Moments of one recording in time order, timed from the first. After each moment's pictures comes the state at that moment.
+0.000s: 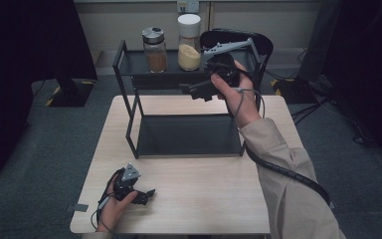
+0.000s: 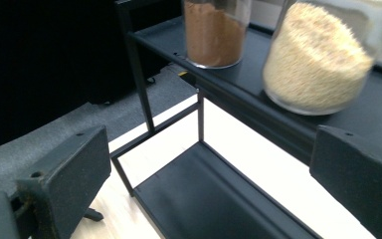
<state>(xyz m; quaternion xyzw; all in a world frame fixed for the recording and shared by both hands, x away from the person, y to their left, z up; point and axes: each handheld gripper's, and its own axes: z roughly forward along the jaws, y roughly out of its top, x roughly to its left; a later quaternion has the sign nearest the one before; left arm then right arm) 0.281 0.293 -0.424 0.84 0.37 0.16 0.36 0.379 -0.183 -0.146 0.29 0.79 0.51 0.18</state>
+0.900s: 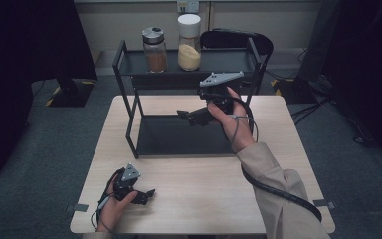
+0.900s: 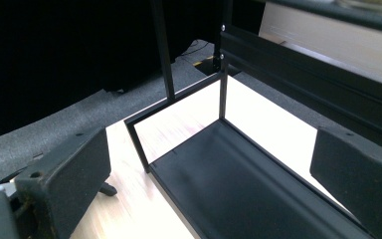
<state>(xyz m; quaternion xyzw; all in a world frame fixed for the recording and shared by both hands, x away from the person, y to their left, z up) 0.281 0.293 -0.424 0.84 0.37 0.16 0.36 0.369 -0.183 -0.204 0.27 0.80 0.51 0.16</state>
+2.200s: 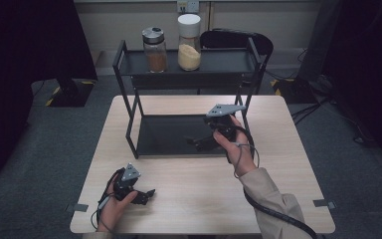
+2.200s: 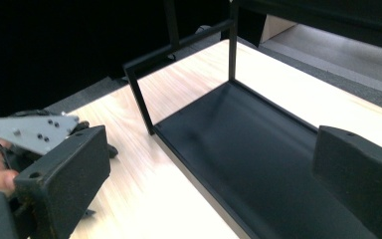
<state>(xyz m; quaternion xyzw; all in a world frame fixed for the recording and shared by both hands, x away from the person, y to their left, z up) 0.281 0.293 -0.424 0.84 0.37 0.16 0.36 0.356 -0.202 -0.280 0.28 0.80 0.51 0.14</state>
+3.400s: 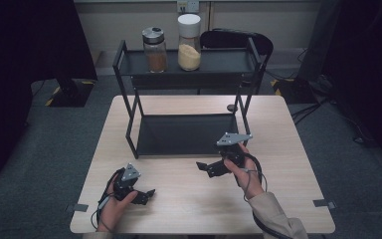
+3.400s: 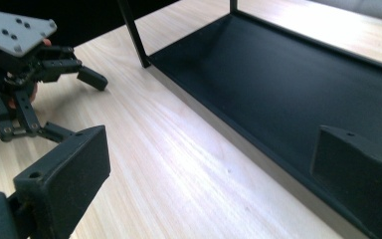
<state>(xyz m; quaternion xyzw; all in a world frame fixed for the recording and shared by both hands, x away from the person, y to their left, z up) 0.282 0.293 -0.424 0.84 0.37 0.16 0.36 0.338 -0.233 -0.355 0.30 0.82 0.48 0.11</state>
